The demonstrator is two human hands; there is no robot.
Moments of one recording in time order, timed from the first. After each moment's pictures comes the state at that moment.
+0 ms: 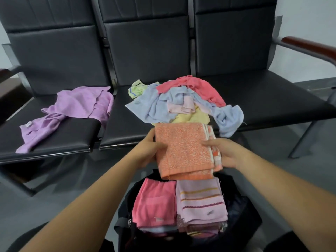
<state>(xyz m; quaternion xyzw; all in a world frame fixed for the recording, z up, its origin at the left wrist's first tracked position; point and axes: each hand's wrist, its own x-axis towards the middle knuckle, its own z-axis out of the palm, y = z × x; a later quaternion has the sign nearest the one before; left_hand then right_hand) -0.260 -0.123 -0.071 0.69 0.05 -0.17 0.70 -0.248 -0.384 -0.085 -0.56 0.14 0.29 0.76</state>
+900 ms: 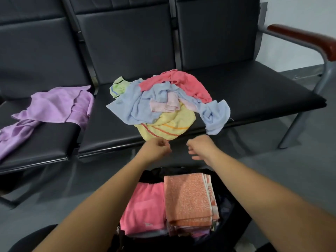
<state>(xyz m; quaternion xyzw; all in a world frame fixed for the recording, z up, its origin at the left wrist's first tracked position) -0.222 -0.180 -0.106 0.88 0.01 -0.14 0.46 -0.213 -0.369 -0.114 -0.76 0.21 0.15 0.59</state>
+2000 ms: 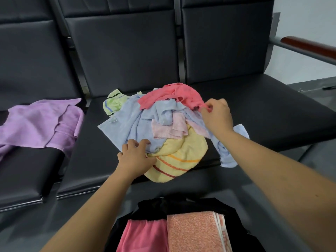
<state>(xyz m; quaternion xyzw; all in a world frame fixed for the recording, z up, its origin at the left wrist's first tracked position) -0.121 -0.134 -0.097 0.98 0.04 -0.06 0.16 -0.039 -0.392 -0.064 -0.91 0.08 -0.20 0.36</state>
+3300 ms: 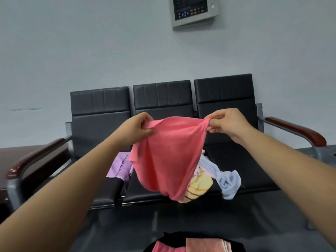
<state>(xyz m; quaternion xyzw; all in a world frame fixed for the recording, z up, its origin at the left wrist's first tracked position) -0.321 -0.074 0.235 0.93 -0.14 0.20 0.29 -0.286 -0.384 0.223 -0.77 -0.12 -0.12 0.61</state>
